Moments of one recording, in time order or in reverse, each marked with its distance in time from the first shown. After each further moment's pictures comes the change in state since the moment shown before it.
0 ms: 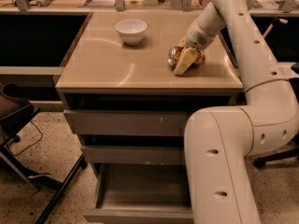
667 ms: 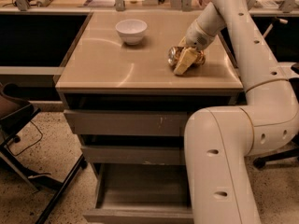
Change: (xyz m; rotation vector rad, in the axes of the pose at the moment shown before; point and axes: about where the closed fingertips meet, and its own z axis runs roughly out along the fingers) arm 0.004 0.001 0.008 0.000 0.000 0.000
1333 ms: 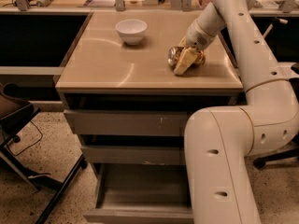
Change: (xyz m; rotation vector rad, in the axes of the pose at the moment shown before) arm 0.000 0.000 0.000 0.000 0.000 0.000
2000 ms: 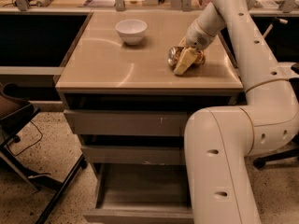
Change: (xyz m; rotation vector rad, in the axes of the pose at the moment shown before) arm 0.000 0.000 0.000 0.000 0.000 0.000
